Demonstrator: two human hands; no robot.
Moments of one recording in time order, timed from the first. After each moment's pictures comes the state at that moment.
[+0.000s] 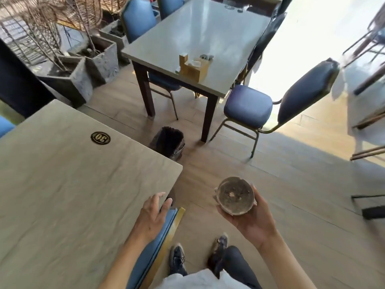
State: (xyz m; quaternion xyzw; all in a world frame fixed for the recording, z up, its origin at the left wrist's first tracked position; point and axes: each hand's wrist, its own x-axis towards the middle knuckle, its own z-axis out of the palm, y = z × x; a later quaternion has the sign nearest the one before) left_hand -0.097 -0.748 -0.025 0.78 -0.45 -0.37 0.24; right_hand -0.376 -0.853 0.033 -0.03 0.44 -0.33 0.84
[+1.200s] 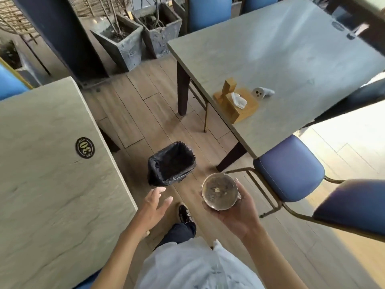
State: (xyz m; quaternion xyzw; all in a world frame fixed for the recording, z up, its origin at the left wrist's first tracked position) left_hand -0.066 -1.094 -0.080 0.85 -0.25 -0.37 0.27; right_hand -0.241 -1.302 -0.006 -0.10 0.43 -0.06 0.89
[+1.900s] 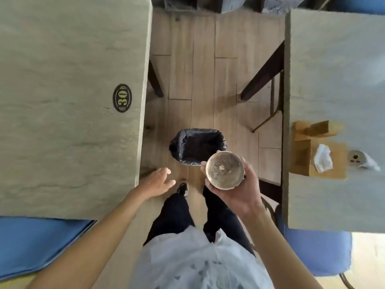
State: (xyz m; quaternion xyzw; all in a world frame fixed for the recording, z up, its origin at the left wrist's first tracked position) left_hand 0.024 -1.144 -0.166 0.85 -0.03 -0.50 0.18; right_hand -0.014 -1.416 -0.058 -0.16 0.42 0.24 0.86
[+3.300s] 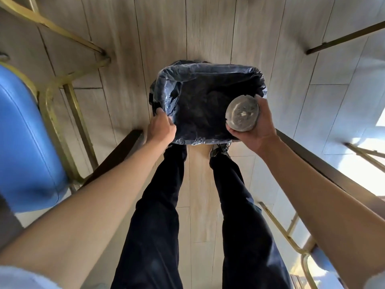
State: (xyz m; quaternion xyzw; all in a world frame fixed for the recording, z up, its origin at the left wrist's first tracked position) left_hand 0.139 -1.216 -0.602 0.86 0.18 -0.45 0.15; right_hand 0.109 -1.468 -0.584 -0.27 0.64 0.23 0.68
